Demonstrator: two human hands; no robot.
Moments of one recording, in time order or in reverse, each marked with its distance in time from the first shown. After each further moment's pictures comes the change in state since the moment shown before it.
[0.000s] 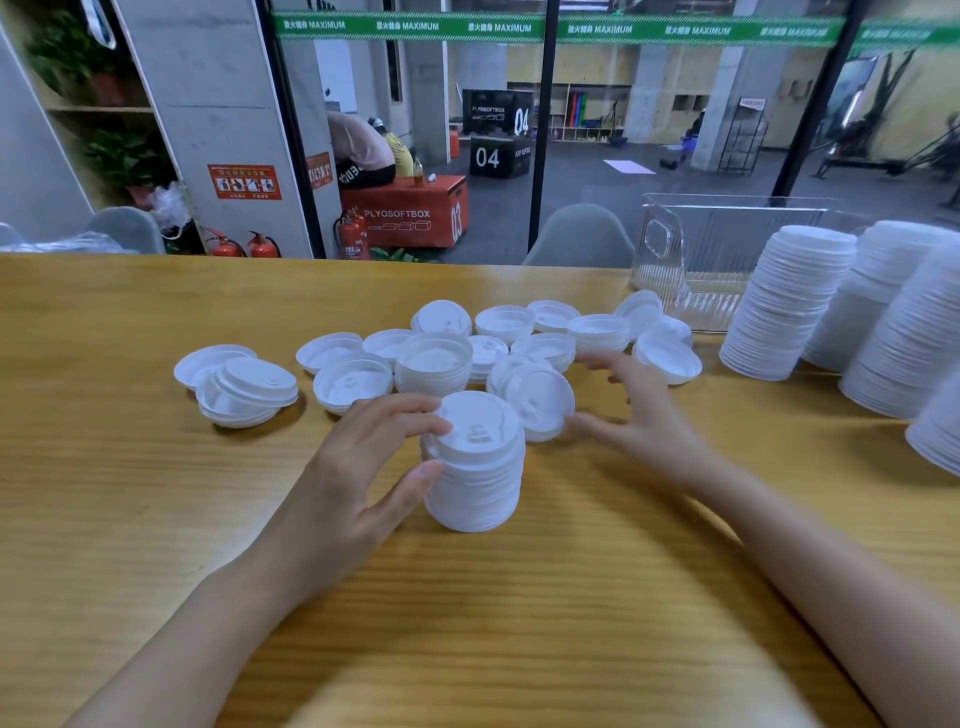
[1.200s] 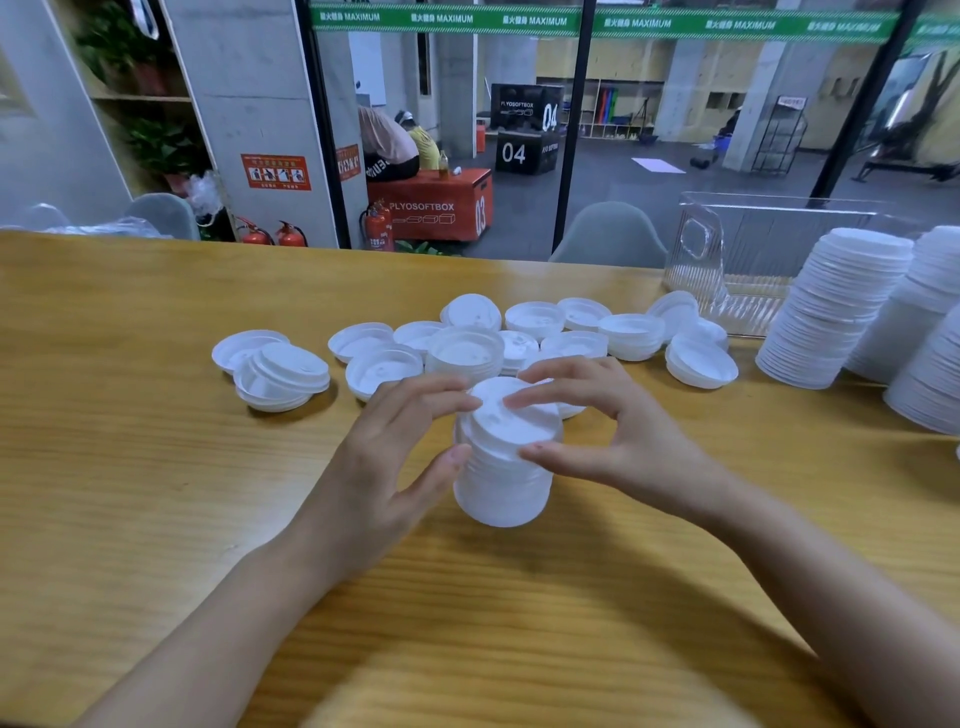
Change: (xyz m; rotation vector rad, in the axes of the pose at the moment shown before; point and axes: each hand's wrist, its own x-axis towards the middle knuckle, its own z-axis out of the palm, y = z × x) left_hand 0.000 0.002 -0.003 0.004 0.070 0.016; right_hand -0.017 -0.086 0.010 0.148 -0.193 -0.235
